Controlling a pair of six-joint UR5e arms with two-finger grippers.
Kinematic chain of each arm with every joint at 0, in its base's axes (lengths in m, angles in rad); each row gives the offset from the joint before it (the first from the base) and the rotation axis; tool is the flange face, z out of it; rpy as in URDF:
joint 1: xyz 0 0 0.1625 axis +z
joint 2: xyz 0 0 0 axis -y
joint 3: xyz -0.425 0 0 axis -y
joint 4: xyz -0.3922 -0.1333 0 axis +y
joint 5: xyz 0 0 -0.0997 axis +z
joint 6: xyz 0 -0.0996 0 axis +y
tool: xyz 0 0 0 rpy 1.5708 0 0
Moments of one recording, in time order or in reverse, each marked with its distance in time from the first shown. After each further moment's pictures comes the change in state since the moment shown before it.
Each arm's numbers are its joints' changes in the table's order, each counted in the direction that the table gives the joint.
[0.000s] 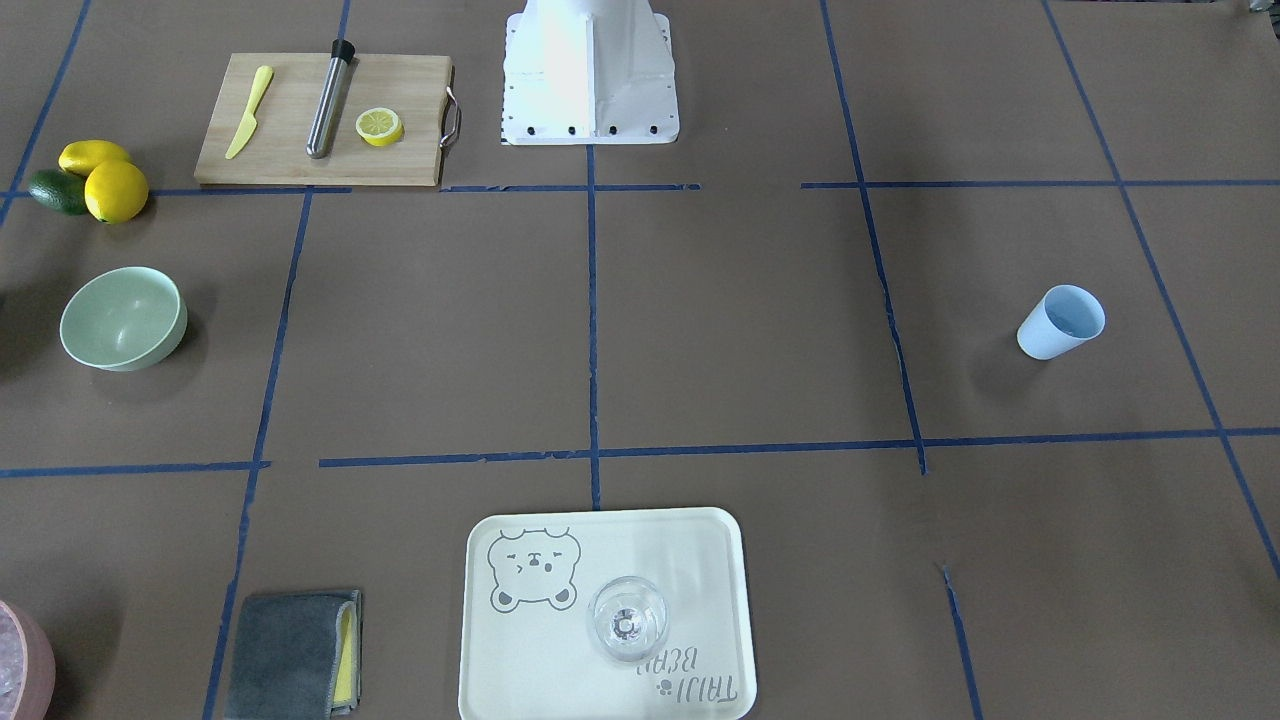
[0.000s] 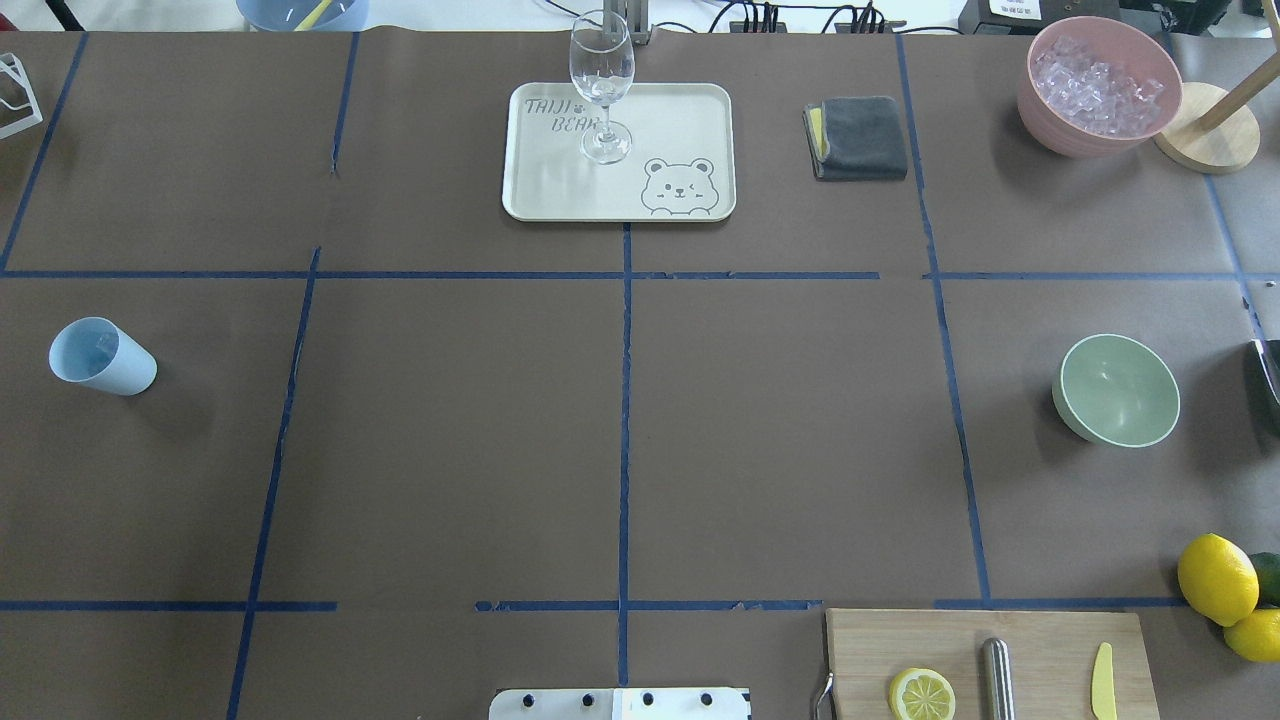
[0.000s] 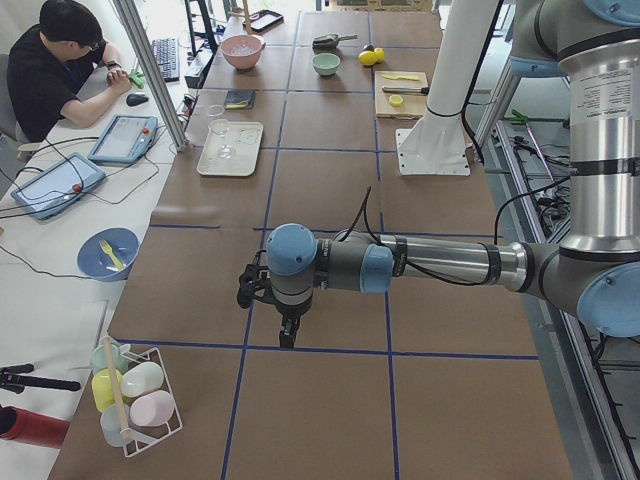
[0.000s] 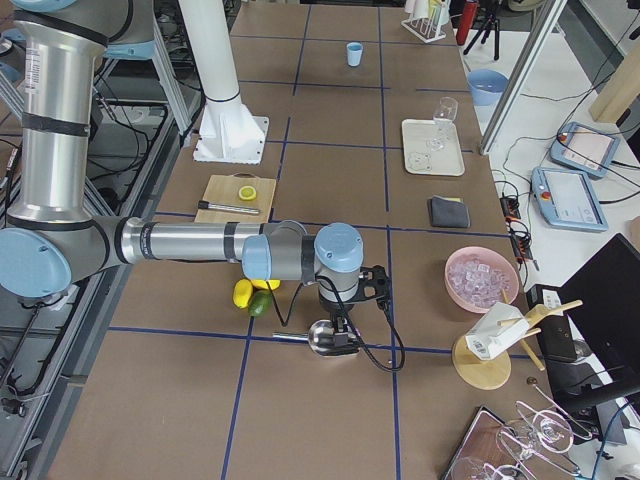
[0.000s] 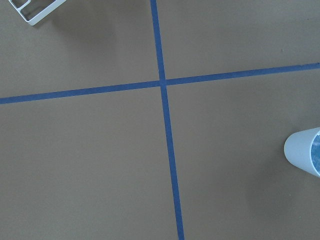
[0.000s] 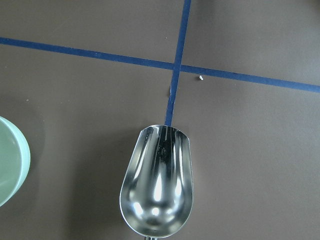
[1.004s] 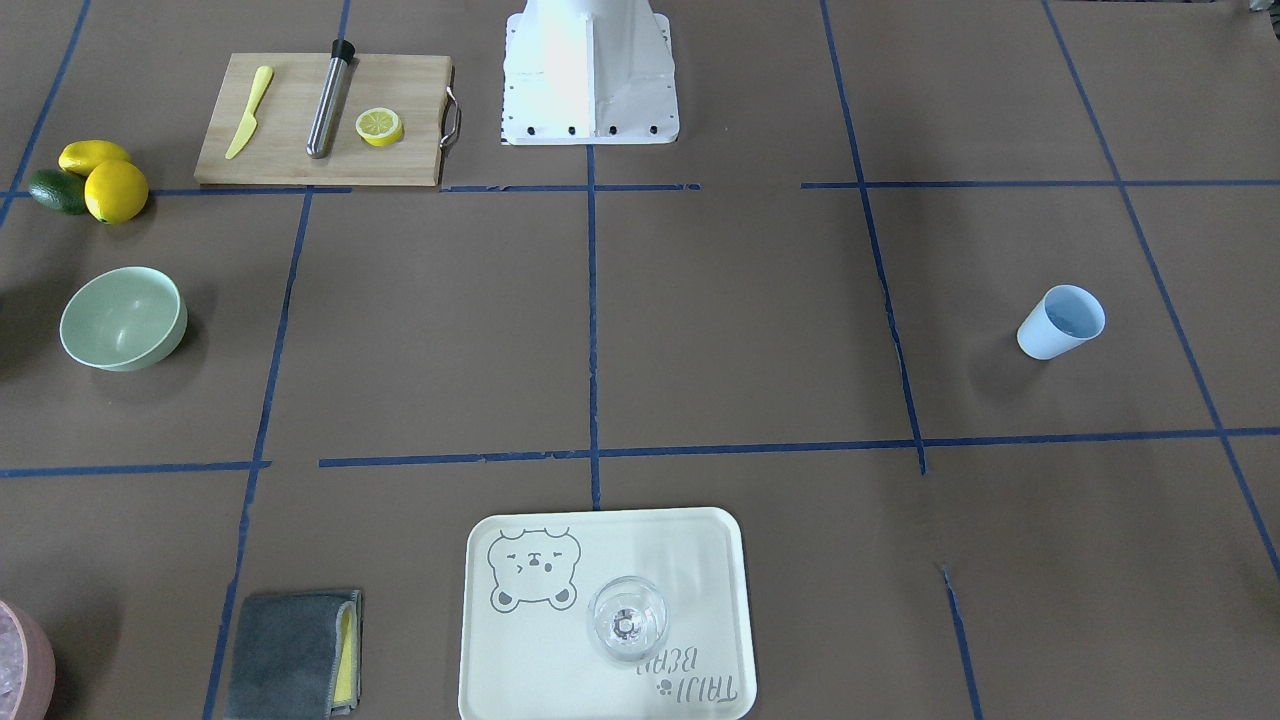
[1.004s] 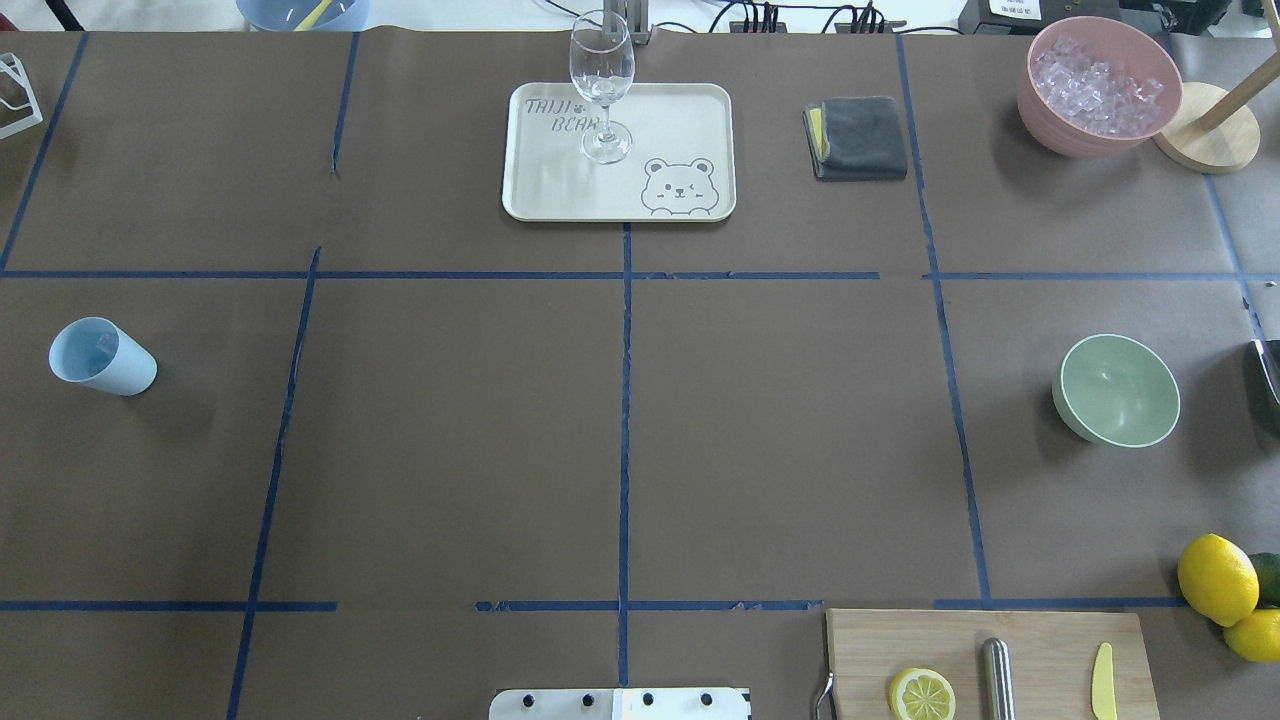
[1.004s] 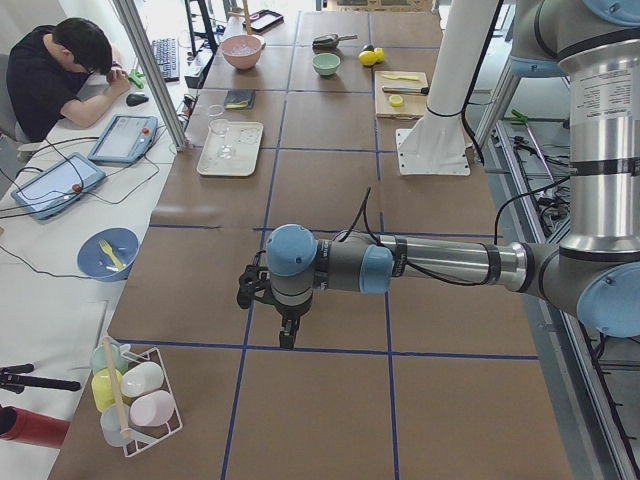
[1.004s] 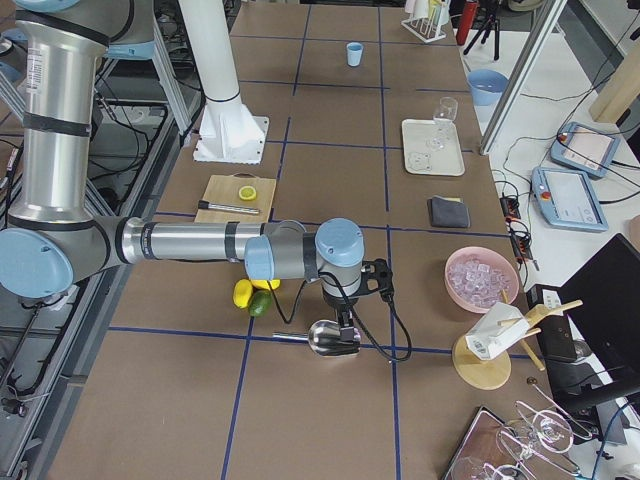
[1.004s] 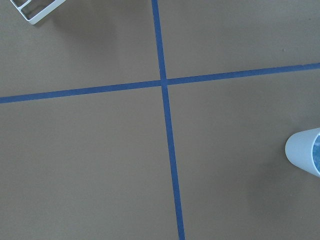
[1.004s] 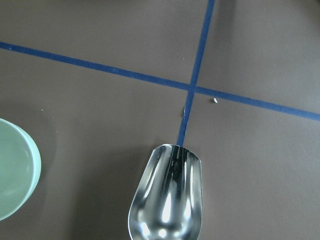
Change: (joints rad) left arm 0.000 0.000 0.001 0.003 0.000 0.002; right arm -0.043 0.003 0.000 -0.145 0.001 -0.028
